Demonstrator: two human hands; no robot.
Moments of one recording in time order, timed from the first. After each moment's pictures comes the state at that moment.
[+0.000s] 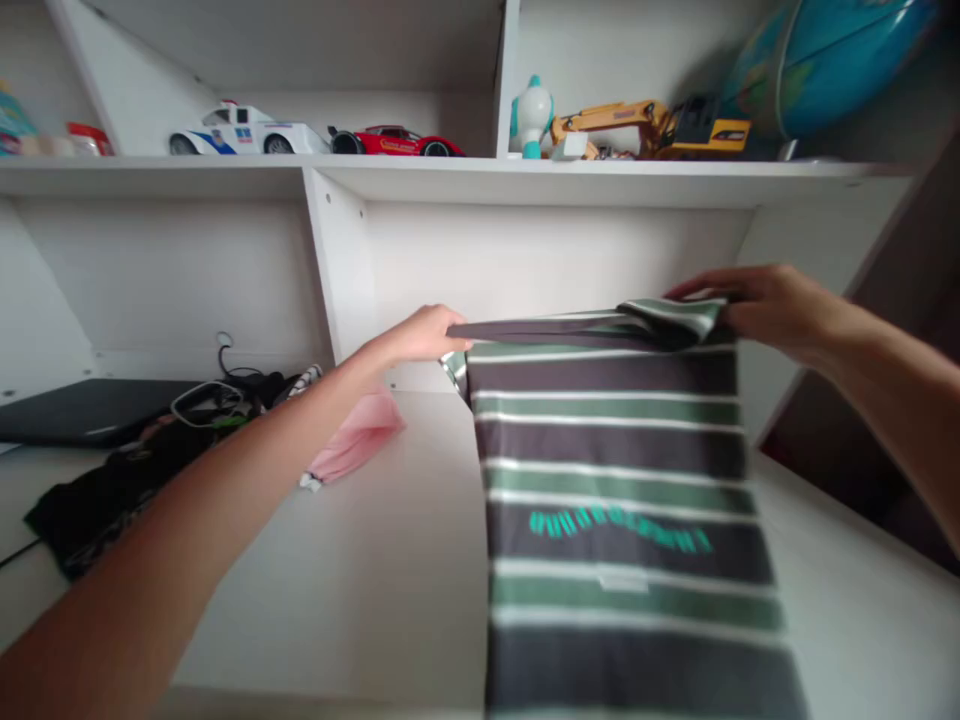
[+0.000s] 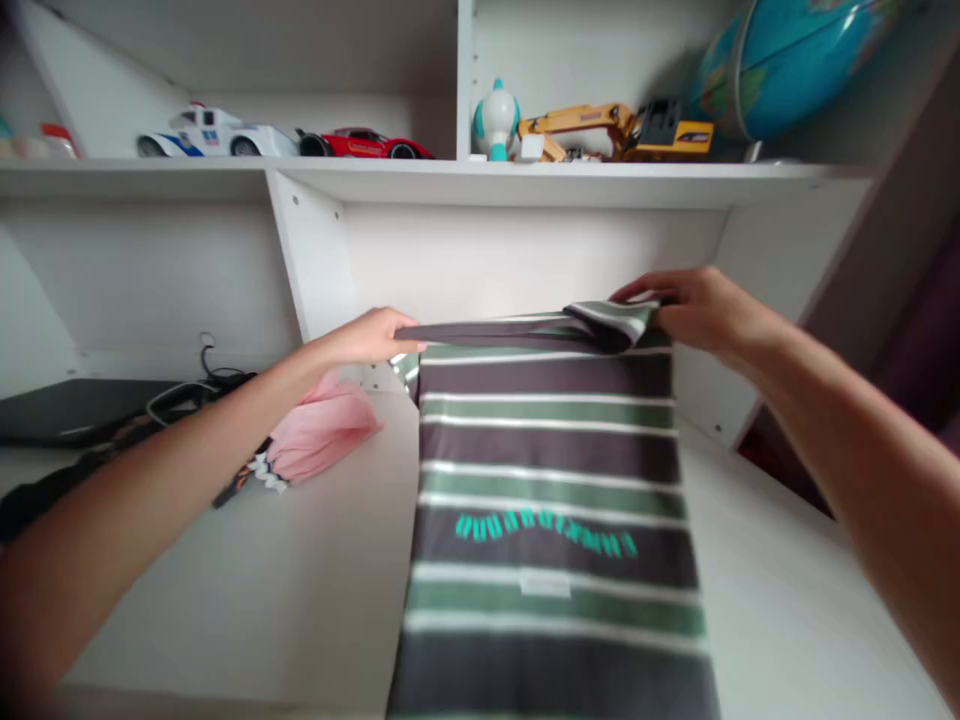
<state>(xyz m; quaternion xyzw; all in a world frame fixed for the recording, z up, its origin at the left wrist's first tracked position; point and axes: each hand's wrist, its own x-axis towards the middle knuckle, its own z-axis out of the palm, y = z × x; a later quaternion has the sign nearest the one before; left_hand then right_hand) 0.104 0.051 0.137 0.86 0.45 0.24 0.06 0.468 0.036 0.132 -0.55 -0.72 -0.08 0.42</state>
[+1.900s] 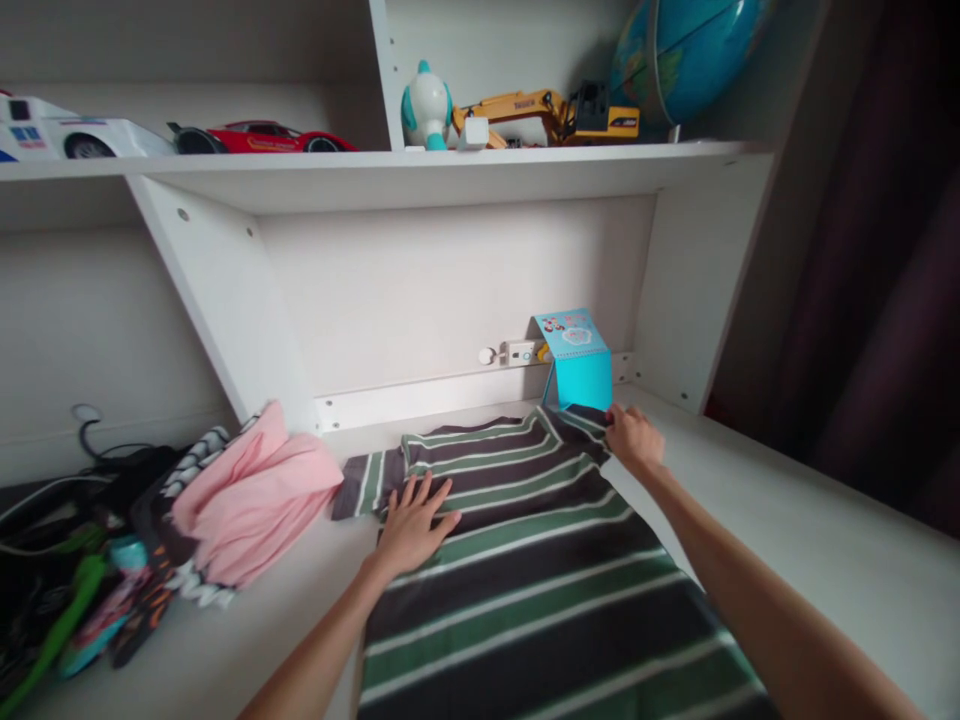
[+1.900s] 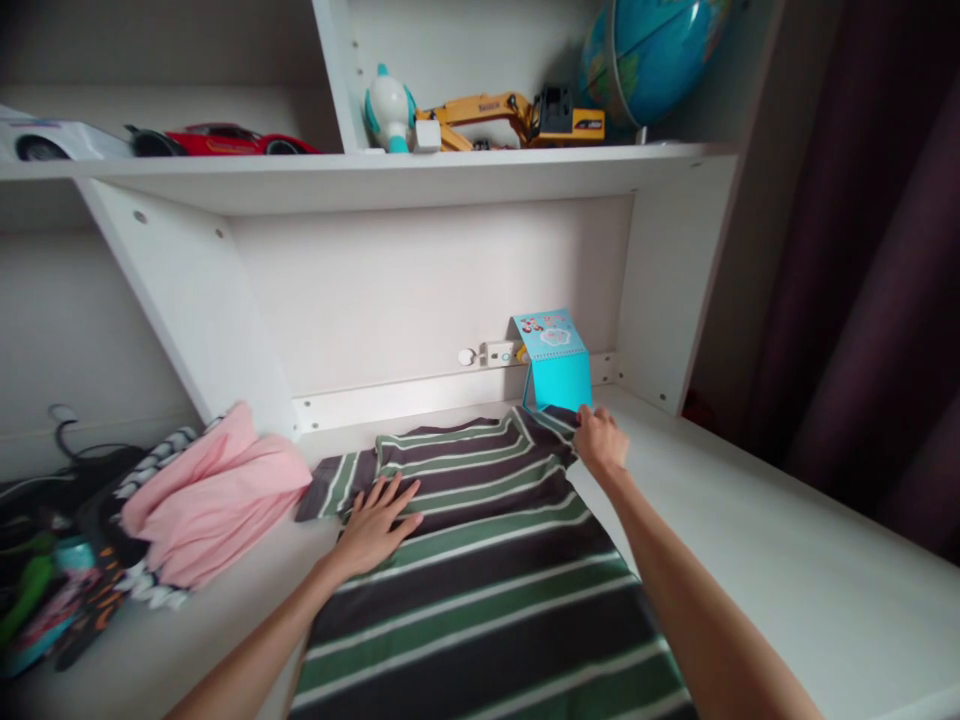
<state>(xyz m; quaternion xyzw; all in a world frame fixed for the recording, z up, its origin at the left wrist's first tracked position) 0.122 0.104 -0.123 0.84 0.54 0.05 0.07 0.496 0.115 -0.094 -0.84 -0.52 -0.06 0.11</state>
